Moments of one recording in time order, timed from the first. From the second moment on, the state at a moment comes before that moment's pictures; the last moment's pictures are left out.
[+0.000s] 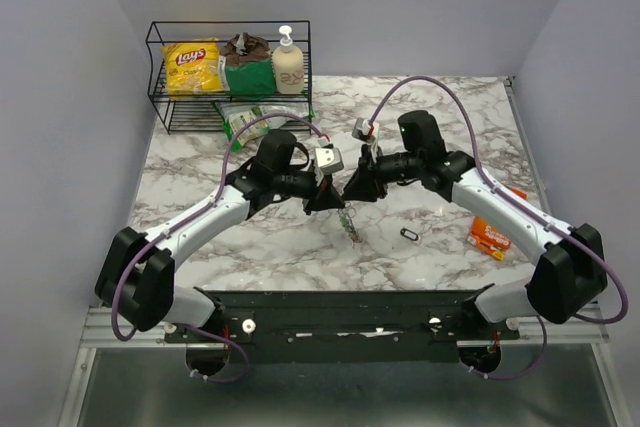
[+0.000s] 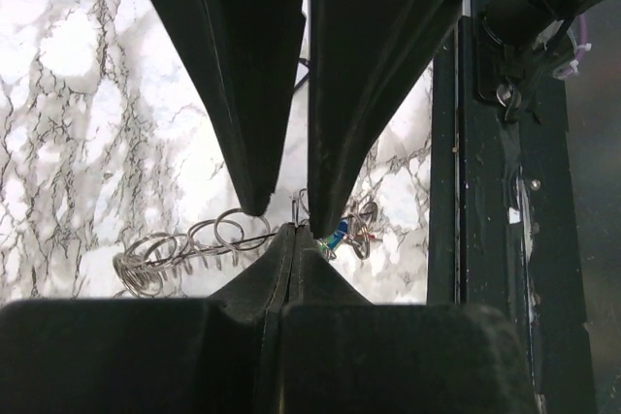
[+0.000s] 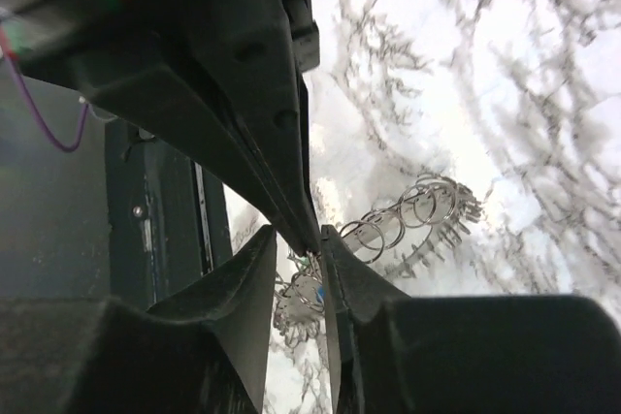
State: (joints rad) left arm -0.60 1.39 0.95 -0.14 0.86 0.22; right arm 0.56 1.42 1.12 -0.36 -0.86 -0.16
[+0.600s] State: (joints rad) left arm -0.60 1.21 0.70 0.37 0.78 -0.06; right arm 0.55 1.26 0.97 -0.05 -0.80 0.05
